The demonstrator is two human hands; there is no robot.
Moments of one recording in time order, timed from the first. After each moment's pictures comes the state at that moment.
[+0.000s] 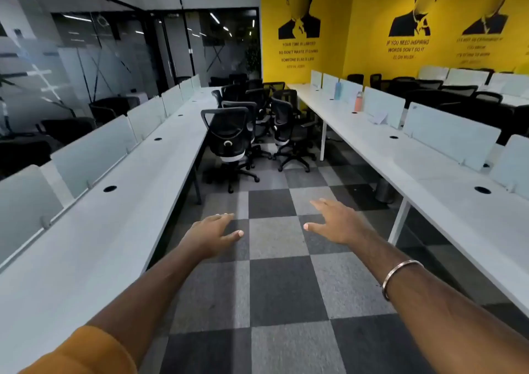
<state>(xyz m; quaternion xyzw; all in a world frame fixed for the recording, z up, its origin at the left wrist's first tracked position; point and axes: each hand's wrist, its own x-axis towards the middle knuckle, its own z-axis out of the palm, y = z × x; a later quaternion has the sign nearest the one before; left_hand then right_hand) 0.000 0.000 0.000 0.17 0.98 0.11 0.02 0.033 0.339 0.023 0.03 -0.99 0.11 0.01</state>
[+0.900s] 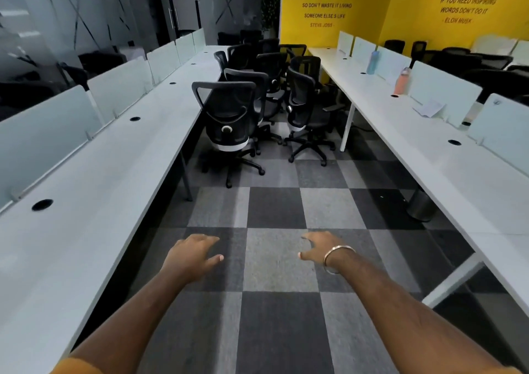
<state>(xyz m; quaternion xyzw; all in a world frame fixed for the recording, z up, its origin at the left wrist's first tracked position) -0.483 0.026 -0.120 0.09 0.99 0.05 0.09 -0.491 0.378 -0.100 -0.02 -0.96 0.19 -0.21</state>
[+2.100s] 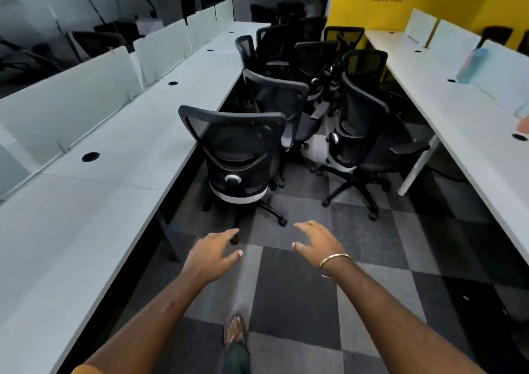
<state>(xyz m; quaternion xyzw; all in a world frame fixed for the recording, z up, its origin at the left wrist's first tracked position) -1.301 0.053 -0.162 0.03 0.97 0.22 0.05 -1.354 0.350 -0.146 0.11 -0.96 0.22 -0.12</state>
